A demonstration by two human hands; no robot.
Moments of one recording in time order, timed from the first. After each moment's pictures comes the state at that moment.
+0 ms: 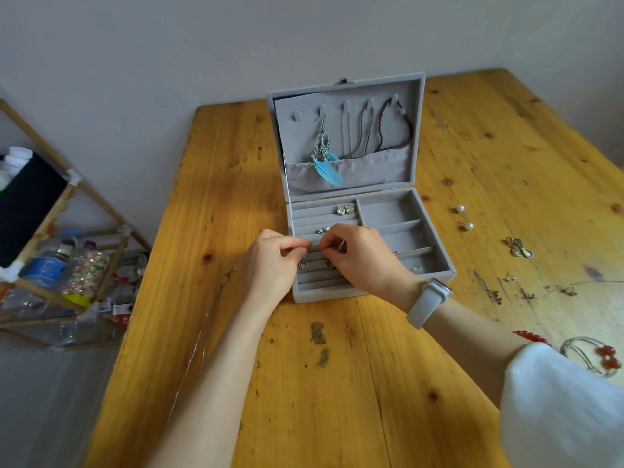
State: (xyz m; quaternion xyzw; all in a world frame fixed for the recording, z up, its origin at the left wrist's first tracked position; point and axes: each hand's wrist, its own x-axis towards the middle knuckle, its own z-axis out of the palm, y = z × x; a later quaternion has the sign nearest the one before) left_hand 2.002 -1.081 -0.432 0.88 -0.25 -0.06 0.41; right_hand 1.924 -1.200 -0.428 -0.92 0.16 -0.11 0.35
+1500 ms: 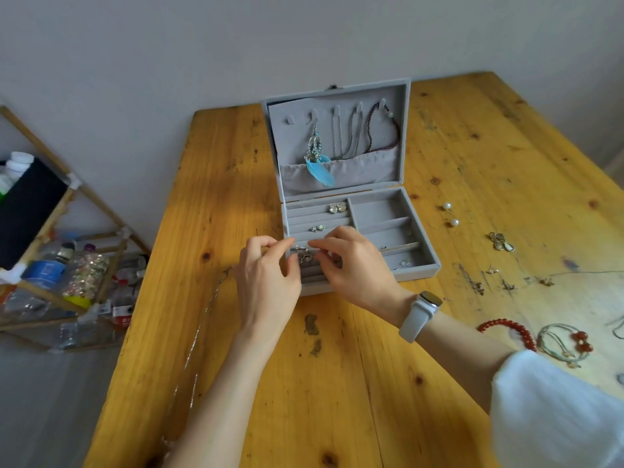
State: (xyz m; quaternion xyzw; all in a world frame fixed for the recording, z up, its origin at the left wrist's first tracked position) left_hand 1.971 -1.067 -0.440 0.88 -0.29 0.12 0.36; right_hand 1.903 -1.186 -0.439 -0.92 0.11 -0.22 0.31
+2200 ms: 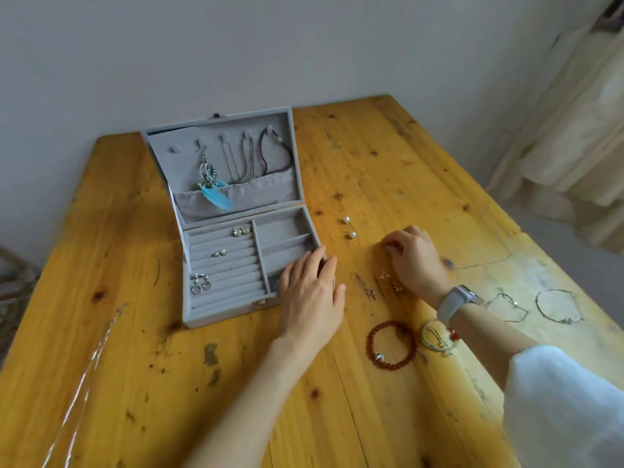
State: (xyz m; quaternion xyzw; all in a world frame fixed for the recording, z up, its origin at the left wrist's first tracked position) left_hand 1.870 -1.188 -0.451 0.85 -0.48 0.02 0.23; right_hand 1.778 -1.353 -0.453 -0.89 0.38 -0.16 0.19
